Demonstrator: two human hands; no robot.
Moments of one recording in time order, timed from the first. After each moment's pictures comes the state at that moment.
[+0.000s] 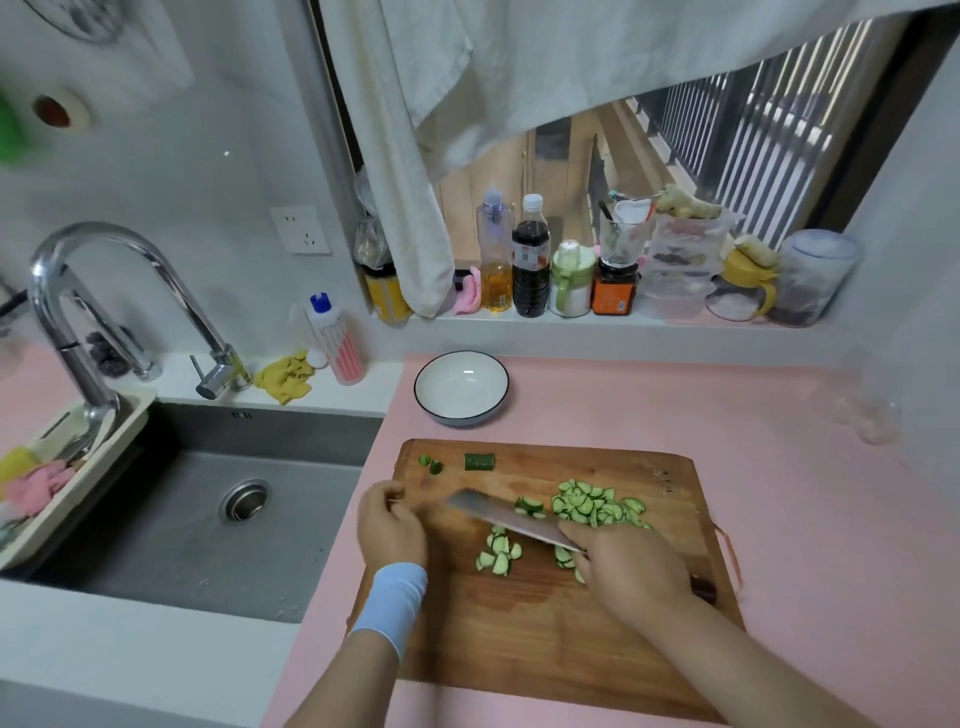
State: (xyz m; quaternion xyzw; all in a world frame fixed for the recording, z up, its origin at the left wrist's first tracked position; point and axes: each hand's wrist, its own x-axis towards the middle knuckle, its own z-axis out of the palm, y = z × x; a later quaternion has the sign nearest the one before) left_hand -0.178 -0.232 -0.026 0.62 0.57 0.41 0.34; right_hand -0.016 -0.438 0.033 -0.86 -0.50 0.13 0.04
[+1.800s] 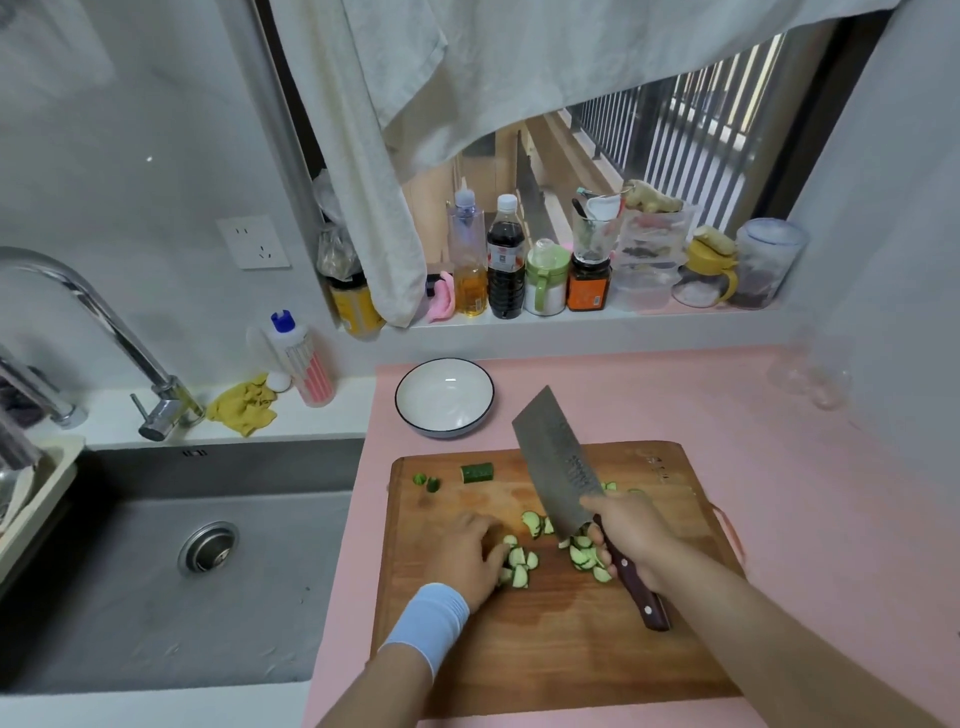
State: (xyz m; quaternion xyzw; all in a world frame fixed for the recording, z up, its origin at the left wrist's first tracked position) left_hand -0.159 -0.224 -0.054 0.92 0.27 0.03 0.30; right_hand -0.020 -0.385 0.029 -0.76 0.00 0.40 0.51
